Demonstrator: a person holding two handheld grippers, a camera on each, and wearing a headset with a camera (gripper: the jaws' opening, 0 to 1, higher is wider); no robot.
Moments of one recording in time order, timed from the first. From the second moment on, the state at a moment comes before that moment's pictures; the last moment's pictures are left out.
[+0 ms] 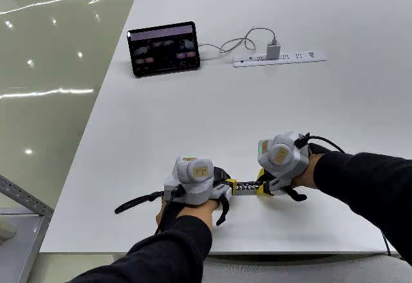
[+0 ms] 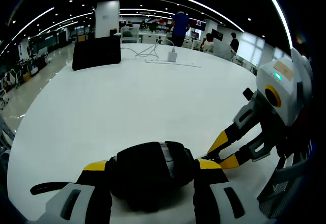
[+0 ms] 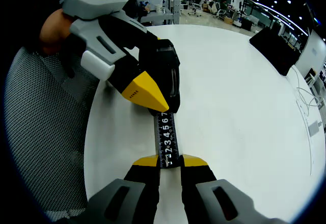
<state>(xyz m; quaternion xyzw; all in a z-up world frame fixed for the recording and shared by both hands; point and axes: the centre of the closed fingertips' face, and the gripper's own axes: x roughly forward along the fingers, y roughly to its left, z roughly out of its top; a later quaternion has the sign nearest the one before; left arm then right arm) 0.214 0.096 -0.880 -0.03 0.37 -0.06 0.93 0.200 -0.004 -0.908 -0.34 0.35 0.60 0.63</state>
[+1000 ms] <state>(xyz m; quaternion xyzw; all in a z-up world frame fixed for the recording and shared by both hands) 0.214 0.098 -0.878 -0.05 0.37 -0.05 0.93 0.199 0.015 -0.909 -0.31 0.35 0.60 0.65</state>
